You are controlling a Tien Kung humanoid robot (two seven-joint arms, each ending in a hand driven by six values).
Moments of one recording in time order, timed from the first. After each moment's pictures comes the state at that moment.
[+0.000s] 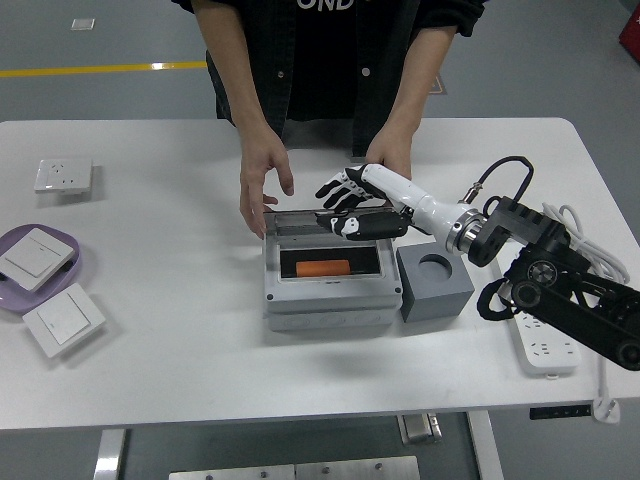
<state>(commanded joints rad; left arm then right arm) 0.14 0.24 -0.90 -0.27 0.45 -0.06 0.02 0.60 -0.51 0.63 1.64 -1.24 -0.06 -0.20</state>
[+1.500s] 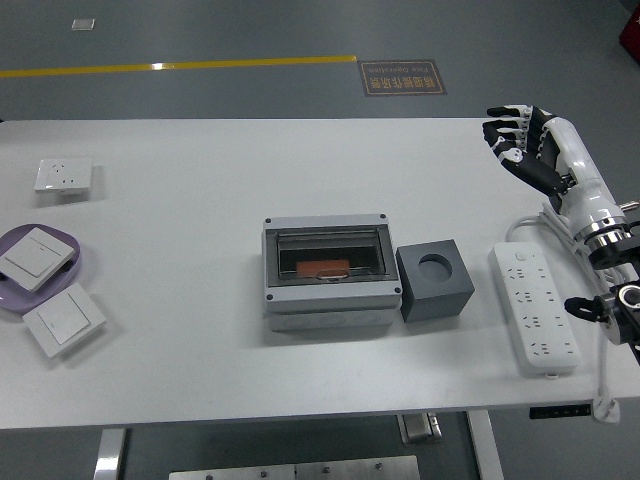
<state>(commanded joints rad) 0.17 0.23 -0.85 -0.26 0.40 -0.06 0.01 0.17 -0.43 1.29 1.47 -1.18 -0.18 0.14</state>
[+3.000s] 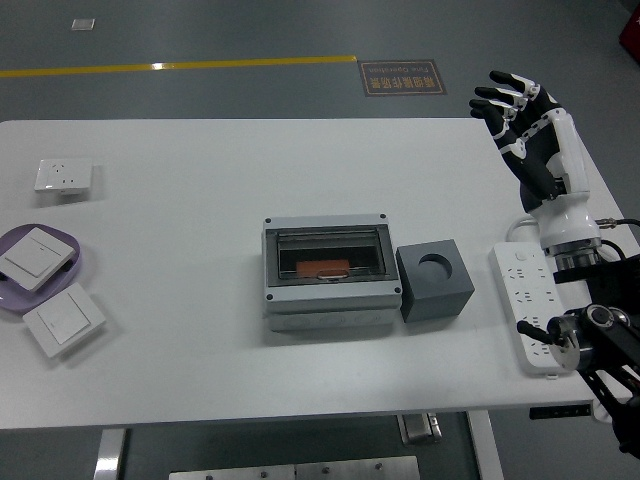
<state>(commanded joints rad) 0.17 0.23 -0.83 -0.26 0.40 -0.06 0.02 0.16 -0.44 1.14 1.71 -0.92 -0.37 0.45</state>
